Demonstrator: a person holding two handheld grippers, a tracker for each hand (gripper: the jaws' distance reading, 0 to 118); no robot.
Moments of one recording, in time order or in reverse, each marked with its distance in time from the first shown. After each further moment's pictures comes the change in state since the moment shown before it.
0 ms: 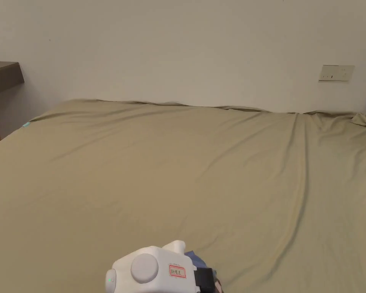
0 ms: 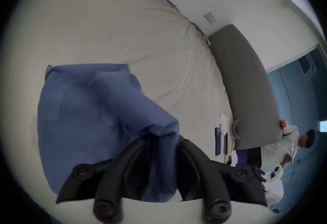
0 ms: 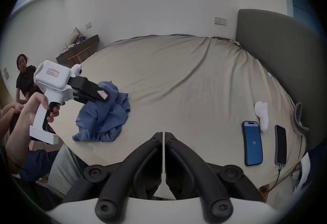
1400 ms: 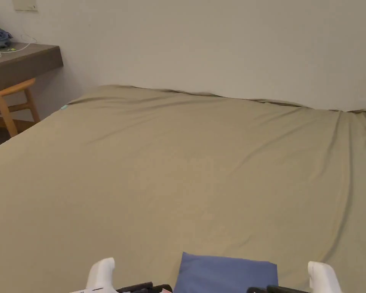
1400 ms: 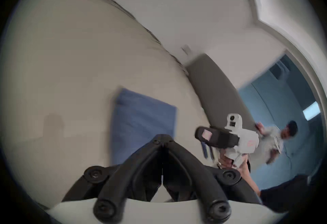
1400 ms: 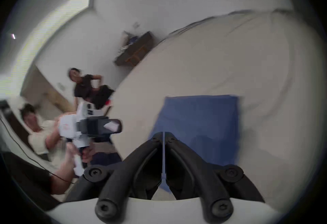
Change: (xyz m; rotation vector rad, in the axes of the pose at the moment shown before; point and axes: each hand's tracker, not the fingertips) left arm -0.139 -0.047 0.144 0.338 -0.161 0.012; right arm -0.082 0.073 -0.172 -0.162 0.788 -0.135
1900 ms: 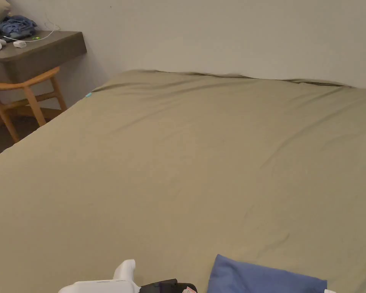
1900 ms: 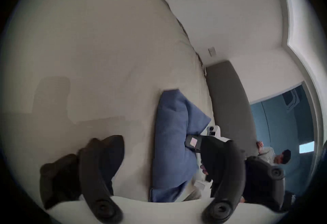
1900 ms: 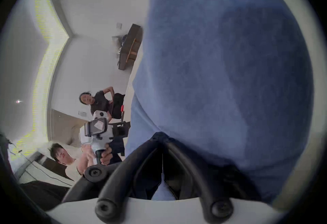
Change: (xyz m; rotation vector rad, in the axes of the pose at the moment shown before) left arm -0.064 0.017 -0.066 -0.217 -0.014 0.201; right arm 0.100 -0.036 -0.068 -0.089 0.110 -0.375
